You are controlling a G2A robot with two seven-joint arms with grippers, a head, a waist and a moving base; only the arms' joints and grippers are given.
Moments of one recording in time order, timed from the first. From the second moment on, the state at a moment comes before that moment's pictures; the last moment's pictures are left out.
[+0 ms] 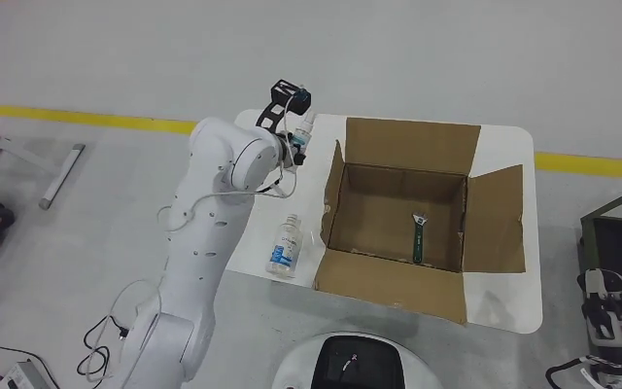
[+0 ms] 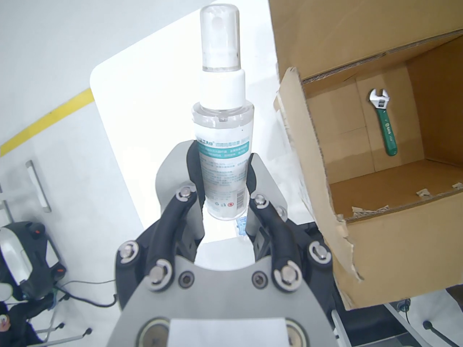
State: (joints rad) left arm 0.74 -1.24 -1.40 -1.78 1.23 -0.08 -1.54; right arm -1.75 -1.19 1.79 -1.86 -0.62 -0.43 -0.04
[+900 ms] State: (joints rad) left arm 0.80 -1.12 -1.22 -1.62 1.05 0.06 -1.54; right arm -1.75 -1.19 1.79 -1.86 -0.62 -0.43 -0.04
